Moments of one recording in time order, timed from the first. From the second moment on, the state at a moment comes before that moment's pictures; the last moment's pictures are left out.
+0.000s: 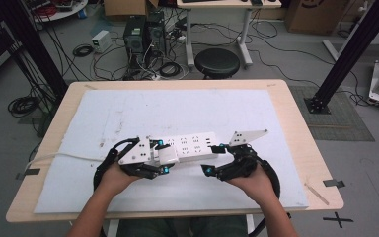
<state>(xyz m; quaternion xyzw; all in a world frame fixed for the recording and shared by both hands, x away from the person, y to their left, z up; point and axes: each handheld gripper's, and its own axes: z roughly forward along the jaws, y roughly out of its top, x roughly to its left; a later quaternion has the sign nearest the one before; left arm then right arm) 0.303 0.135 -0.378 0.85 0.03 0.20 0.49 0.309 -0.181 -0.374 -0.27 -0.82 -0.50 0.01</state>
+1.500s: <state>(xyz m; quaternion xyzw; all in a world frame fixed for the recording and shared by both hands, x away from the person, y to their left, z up) 0.275 0.091 -0.409 0.82 -0.04 0.29 0.49 0.329 -0.142 -0.424 -0.29 -0.75 -0.55 0.22</state>
